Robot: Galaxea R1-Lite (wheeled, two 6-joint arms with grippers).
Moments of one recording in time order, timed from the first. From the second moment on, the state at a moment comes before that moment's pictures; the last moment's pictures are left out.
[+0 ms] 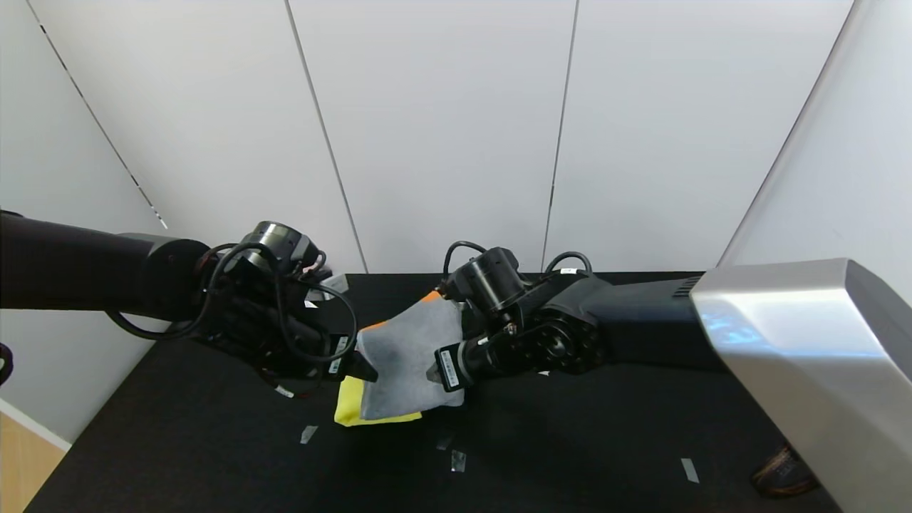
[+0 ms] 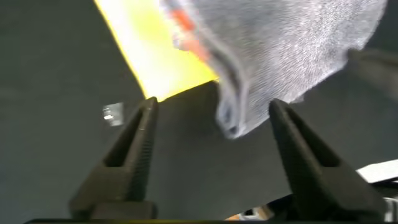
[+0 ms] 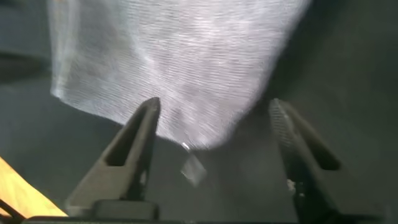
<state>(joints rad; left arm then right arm) -0.22 1.89 -1.27 0.43 -0.17 -0.08 0.76 2.35 -1.85 0.29 0.02 0.28</state>
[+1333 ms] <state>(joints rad) -0.25 1.13 -0.91 0.42 -0.07 0.04 0.64 1.47 -0.79 -0.12 -0.25 0.17</state>
